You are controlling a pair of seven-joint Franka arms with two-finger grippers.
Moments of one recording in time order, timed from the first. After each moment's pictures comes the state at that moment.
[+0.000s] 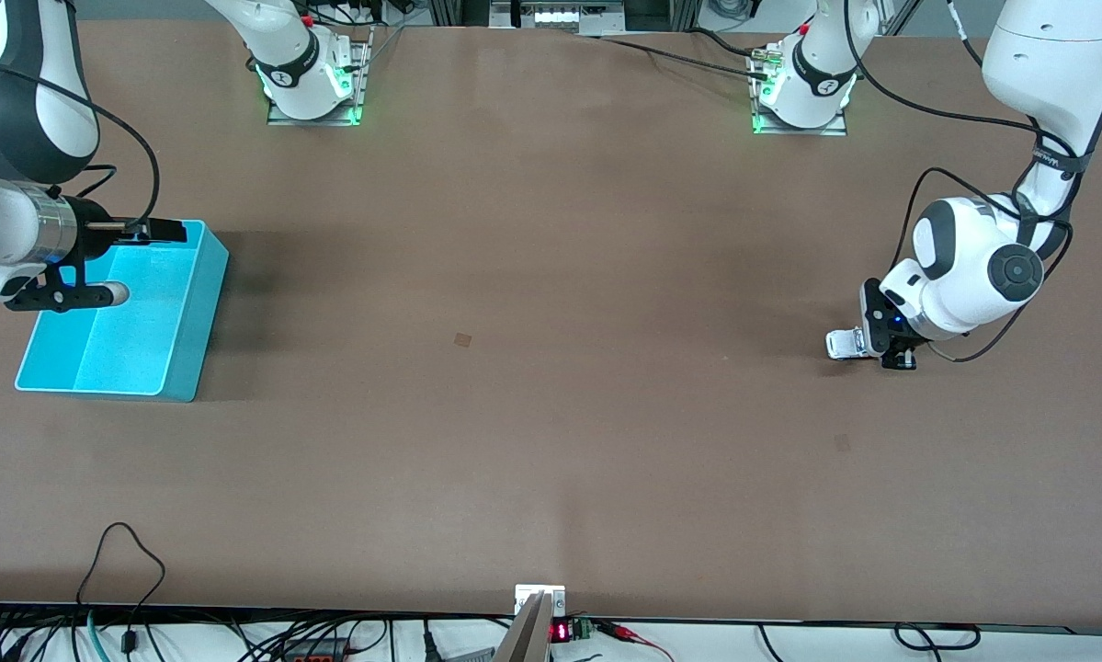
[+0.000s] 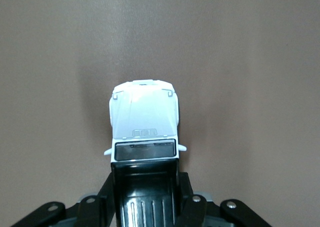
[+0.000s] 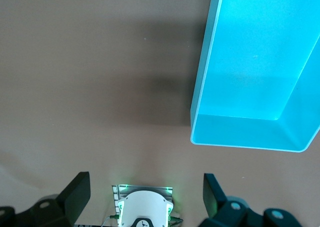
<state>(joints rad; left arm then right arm) 0.14 0.43 -0.02 -2.17 0.03 2.56 1.66 -0.03 0.17 0.00 -1.71 -0.02 1.48 -0.08</state>
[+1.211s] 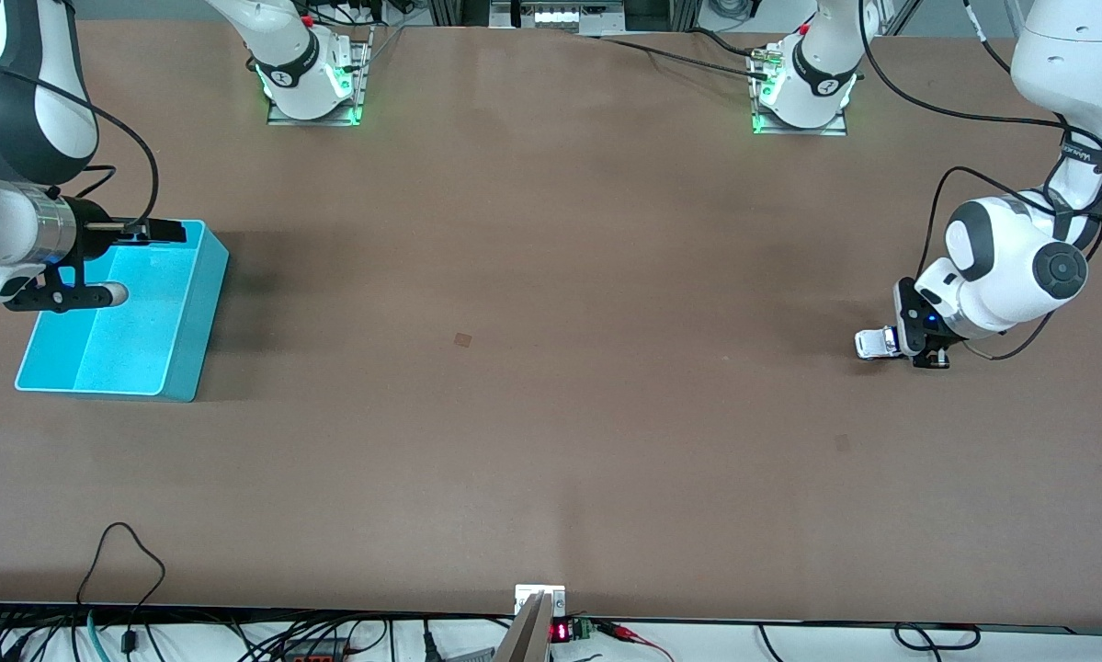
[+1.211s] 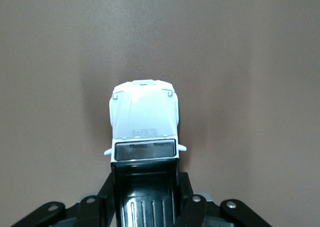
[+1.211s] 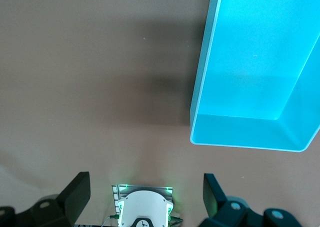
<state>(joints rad) 0.24 0.44 -0.02 -2.15 0.03 2.55 1.75 -0.04 0.17 -0.01 -1.71 -0.02 1.48 -0.08</state>
